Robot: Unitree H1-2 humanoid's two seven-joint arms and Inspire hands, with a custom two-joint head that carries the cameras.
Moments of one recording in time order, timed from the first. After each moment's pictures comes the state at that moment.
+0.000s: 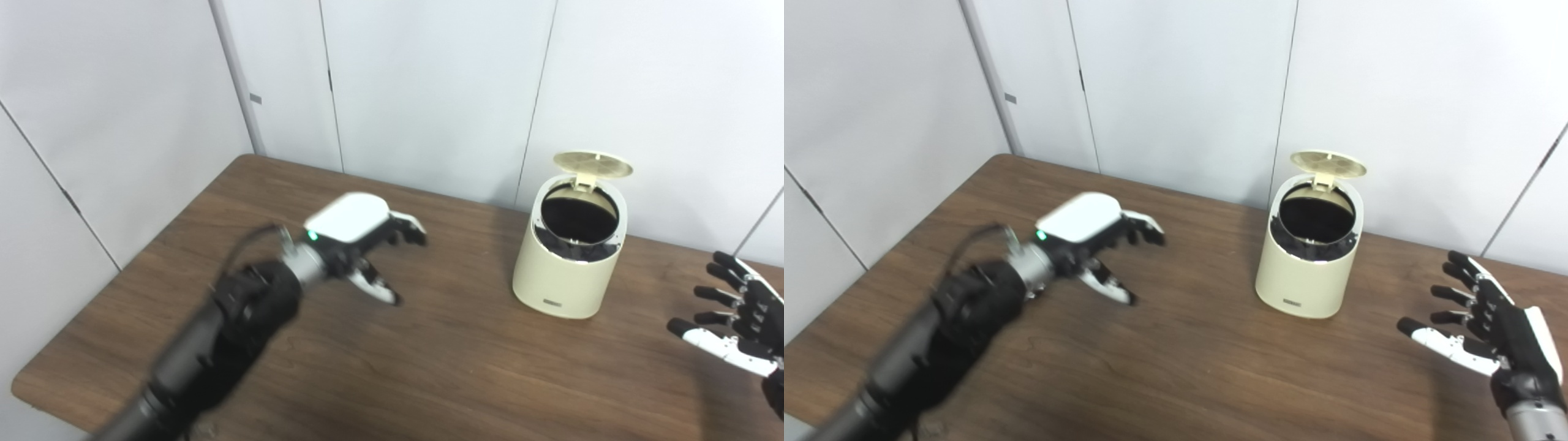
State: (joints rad) left arm -0.30 0.65 -0.11 -0.47 0.77 0.30 -0.62; right arm -0.28 -0.25 -0.03 -0.05 -0.10 0.19 0.12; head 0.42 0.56
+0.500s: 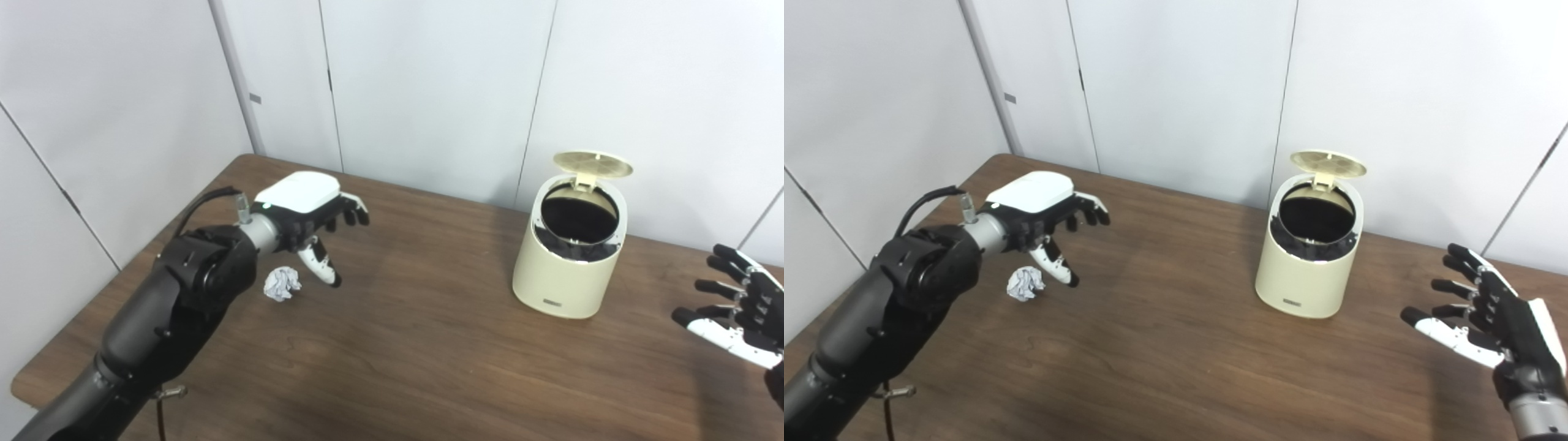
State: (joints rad) left arm -0.25 0.73 -0.01 -0.46 0.78 0.33 -0.72; right arm -0.30 -0.25 -0.03 -0.04 -0.09 0.19 0.12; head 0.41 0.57
